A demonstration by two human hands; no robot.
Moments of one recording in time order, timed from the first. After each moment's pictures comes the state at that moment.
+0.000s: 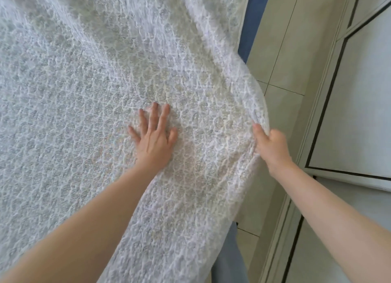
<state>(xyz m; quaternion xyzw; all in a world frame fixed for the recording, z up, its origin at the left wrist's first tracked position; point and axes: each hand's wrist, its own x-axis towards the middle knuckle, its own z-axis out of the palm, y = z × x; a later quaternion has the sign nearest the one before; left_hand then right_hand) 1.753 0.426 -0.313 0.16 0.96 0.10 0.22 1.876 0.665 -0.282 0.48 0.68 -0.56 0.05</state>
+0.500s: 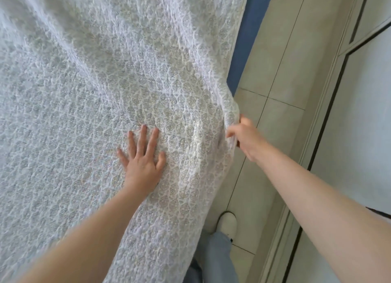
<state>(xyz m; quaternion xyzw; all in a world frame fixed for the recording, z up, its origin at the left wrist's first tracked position) 1.754 0.429 -0.321 0.14 0.96 0.05 0.23 1.788 0.704 -0.285 0.39 0.61 -0.66 0.20</state>
